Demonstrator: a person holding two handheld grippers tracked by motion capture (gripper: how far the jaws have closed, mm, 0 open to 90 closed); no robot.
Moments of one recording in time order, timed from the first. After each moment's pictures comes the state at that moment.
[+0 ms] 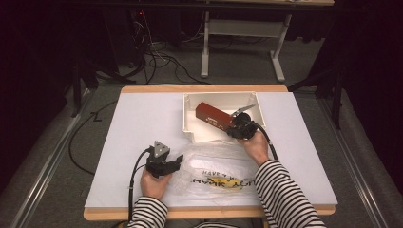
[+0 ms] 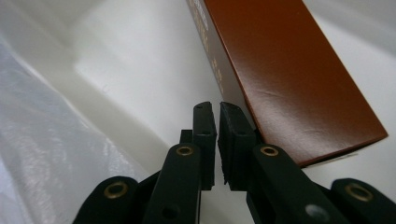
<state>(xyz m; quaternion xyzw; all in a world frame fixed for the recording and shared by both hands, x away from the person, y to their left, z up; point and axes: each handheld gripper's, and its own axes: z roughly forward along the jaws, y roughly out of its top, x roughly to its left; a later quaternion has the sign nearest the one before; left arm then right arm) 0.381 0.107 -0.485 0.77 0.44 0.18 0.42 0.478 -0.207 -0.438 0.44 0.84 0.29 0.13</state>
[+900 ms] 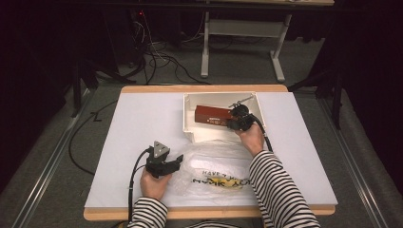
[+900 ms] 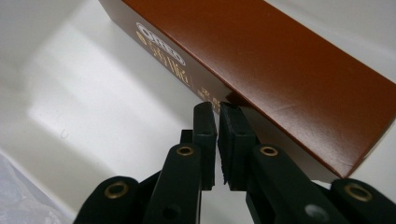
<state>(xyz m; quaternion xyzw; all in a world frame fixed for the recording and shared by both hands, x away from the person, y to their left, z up) 0.380 0.108 -0.485 0.77 0.44 0.18 0.42 0.510 -0.205 -0.436 0.48 0.82 0.27 0.13</state>
